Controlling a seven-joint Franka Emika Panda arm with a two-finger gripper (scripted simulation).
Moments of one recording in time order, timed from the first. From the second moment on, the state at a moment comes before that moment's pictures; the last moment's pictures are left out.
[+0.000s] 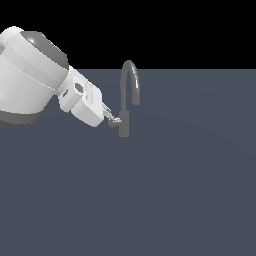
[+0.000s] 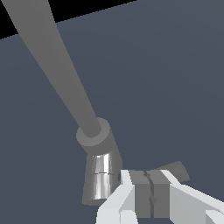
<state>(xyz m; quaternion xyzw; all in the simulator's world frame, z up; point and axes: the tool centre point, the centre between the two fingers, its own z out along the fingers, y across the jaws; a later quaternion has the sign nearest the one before) 0.015 0.068 0.150 0.68 -0.61 0.36 0.17</state>
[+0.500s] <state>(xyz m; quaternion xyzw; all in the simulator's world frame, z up) -0.003 0.065 0.115 0.69 -0.61 0.36 0.17</state>
